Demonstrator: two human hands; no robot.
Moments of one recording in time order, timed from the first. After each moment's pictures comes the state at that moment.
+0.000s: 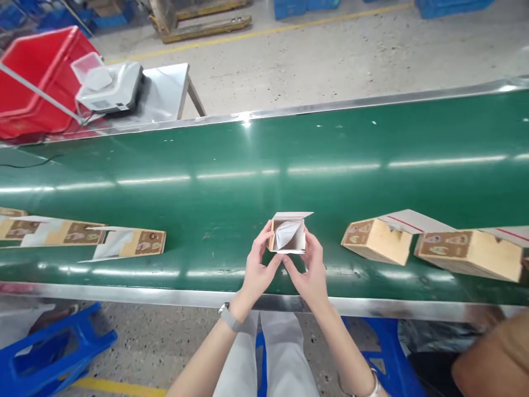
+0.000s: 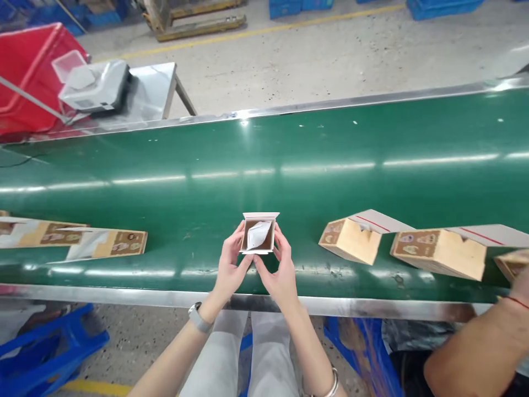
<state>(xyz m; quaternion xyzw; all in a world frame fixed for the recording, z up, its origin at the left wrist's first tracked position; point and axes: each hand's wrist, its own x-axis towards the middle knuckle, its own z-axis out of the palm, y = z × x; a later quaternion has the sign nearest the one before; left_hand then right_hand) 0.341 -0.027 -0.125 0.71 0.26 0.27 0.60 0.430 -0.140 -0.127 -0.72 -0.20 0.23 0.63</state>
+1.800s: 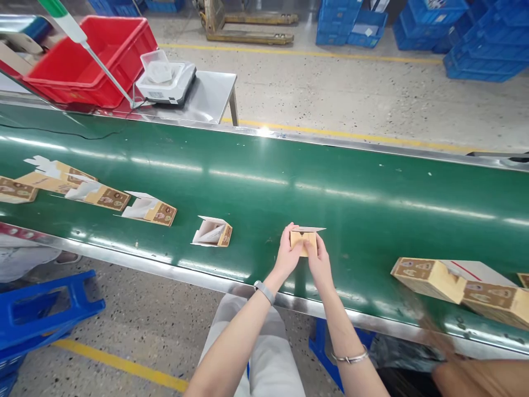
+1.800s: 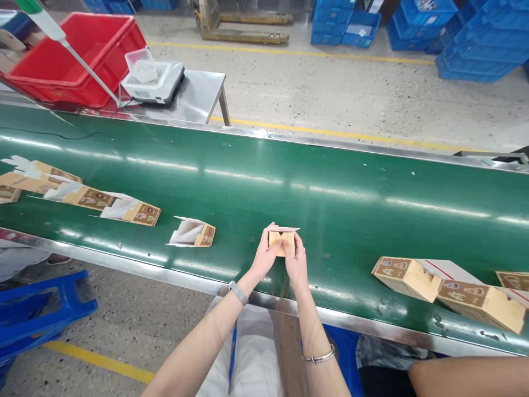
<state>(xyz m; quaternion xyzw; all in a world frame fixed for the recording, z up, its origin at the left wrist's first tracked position) 0.409 -0.046 -0.145 0.49 0.39 0.28 0.72 0.483 -0.120 -0.143 -0.77 -0.09 0.31 0.55</state>
